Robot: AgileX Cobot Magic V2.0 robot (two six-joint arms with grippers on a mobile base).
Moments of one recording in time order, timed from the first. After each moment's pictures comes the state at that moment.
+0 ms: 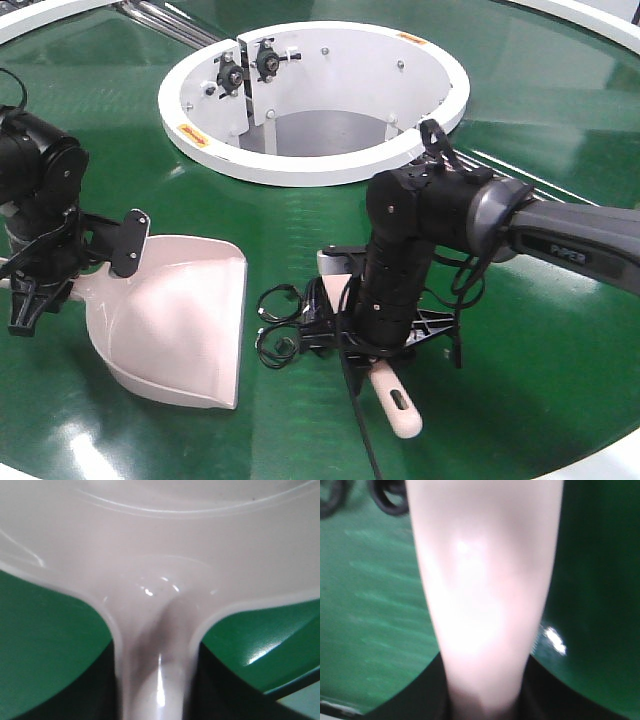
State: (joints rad) left arm -0.22 1.82 -1.34 0.37 1.16 1.18; right arm 0.56 1.98 -1.43 0.19 1.21 0.29
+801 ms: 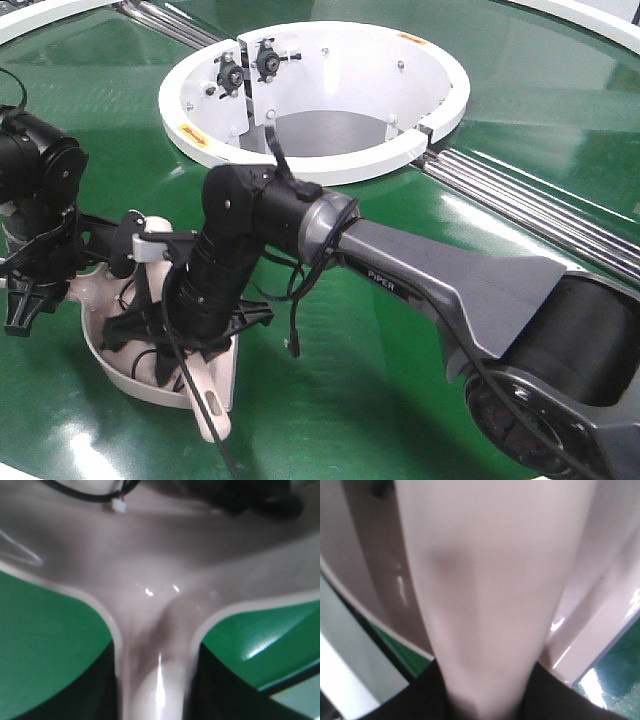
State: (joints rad) left arm -0.22 1.82 -1.34 0.38 1.16 1.18; right arm 0.78 2.30 -2.03 0.43 1.22 0.20
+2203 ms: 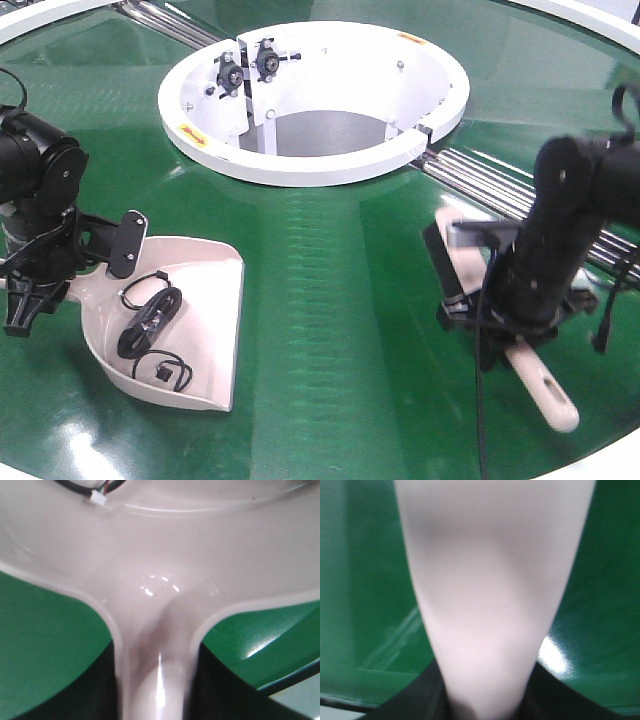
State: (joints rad) left arm -0.22 1.82 -1.34 0.38 1.17 1.18; right arm 0.21 1.76 -1.20 0.12 1.19 -0.04
